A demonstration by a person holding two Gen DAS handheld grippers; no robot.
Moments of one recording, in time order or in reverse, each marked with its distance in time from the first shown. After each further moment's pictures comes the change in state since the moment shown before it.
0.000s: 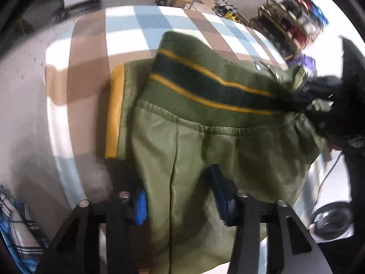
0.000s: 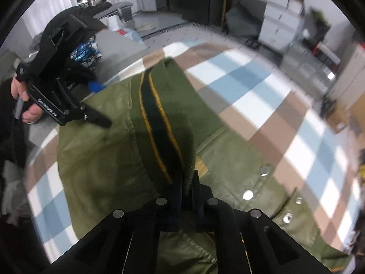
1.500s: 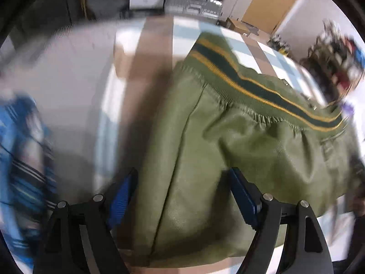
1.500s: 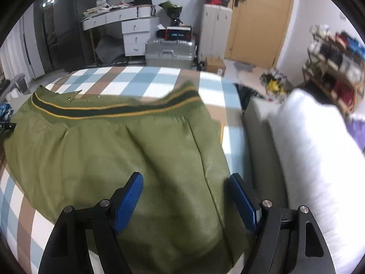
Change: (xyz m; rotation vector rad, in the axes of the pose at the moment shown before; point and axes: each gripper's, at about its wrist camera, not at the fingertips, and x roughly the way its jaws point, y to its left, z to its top) left arm -0.017 0.023 -0.061 -0.342 -0.160 0.191; right arm -0.141 -0.130 -0.250 0.593 -0.095 -0.401
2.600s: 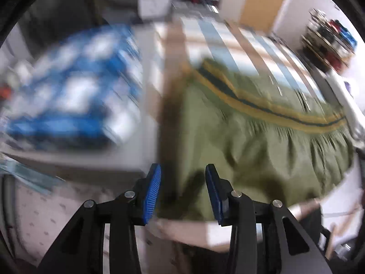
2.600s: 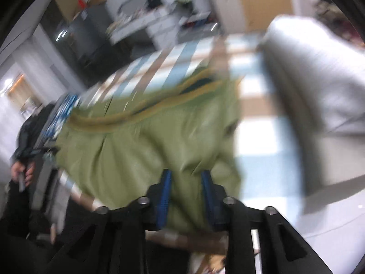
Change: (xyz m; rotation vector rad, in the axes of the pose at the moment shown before) left arm -0.138 0.004 -0.134 0.092 -0.148 0.171; right arm -0.175 -0.002 -0.156 0.227 -0.053 0.326
